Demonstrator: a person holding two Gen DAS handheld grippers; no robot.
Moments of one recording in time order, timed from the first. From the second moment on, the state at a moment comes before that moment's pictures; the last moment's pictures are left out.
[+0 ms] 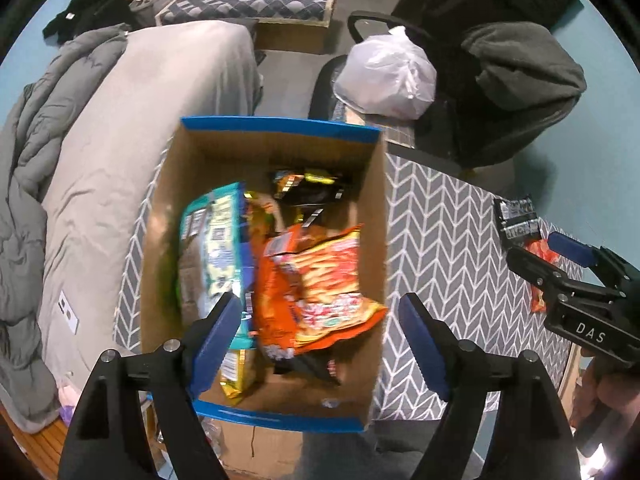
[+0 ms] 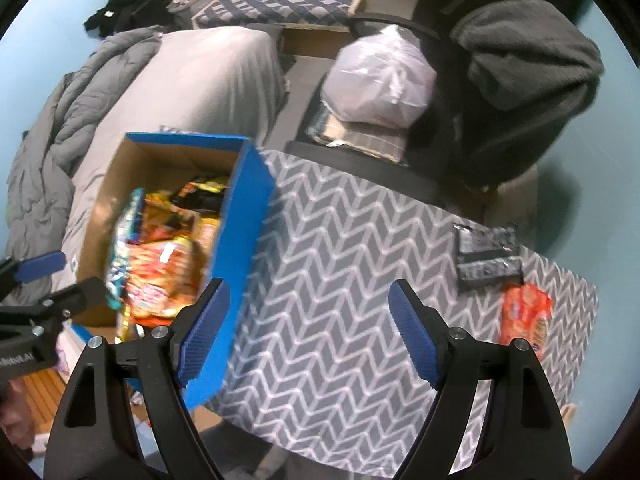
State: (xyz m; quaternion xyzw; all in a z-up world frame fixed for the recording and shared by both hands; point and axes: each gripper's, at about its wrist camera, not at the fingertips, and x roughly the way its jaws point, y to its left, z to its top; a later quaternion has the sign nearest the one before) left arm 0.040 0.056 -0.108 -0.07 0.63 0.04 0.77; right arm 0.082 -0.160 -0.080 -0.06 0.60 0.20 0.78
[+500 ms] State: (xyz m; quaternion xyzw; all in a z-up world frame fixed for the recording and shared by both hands) left arm 0.086 -0.050 -0.122 -0.02 0.64 -0.02 0.77; right arm 0.099 -0.309 -0.114 -0.03 0.63 0.12 0.76
